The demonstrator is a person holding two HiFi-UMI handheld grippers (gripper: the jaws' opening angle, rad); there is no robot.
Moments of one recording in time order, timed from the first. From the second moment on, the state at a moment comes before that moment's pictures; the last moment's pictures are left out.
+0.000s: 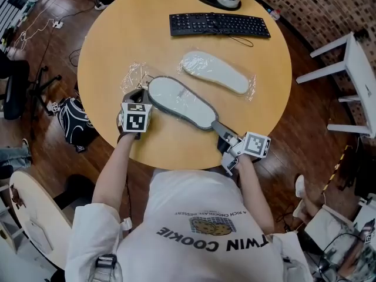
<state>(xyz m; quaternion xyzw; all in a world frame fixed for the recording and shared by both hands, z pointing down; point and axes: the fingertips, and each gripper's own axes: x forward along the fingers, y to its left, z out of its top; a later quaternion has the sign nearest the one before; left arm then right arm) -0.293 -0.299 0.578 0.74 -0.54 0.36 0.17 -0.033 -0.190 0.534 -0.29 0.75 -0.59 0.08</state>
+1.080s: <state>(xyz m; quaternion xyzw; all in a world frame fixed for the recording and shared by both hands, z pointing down) -0.297 -0.304 0.575 0.70 -0.59 0.36 0.17 0.094 -0.112 0.547 -0.33 0.72 -0.60 0.08</state>
